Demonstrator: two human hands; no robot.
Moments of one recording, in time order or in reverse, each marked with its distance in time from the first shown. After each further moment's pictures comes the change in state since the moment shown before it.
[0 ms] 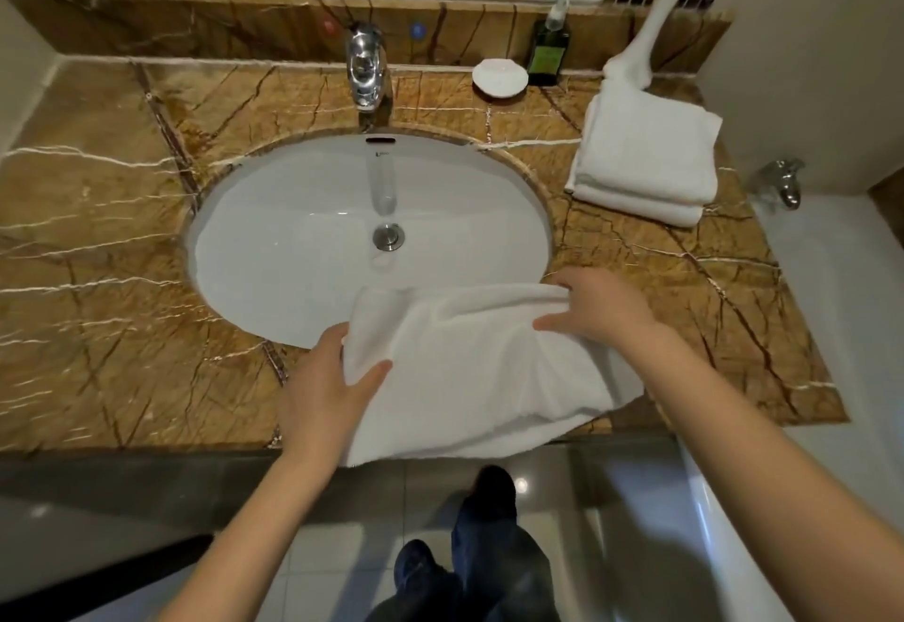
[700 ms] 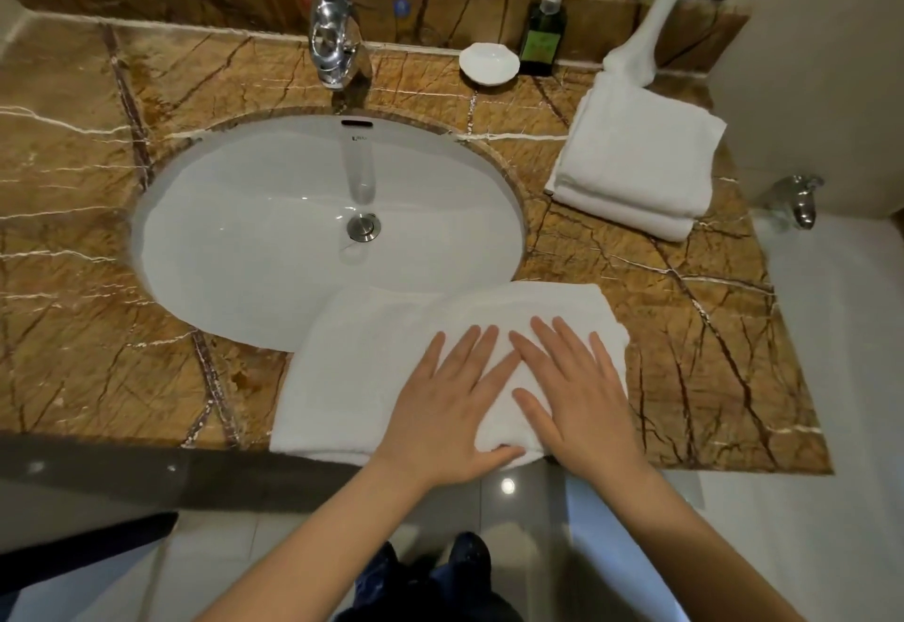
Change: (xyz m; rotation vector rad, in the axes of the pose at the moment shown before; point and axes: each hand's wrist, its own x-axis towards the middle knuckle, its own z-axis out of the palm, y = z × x) left_hand -0.029 0.106 0.109 0.449 -0.321 0.714; right_hand -0.073 0.042 0.064 0.017 0.268 -0.319
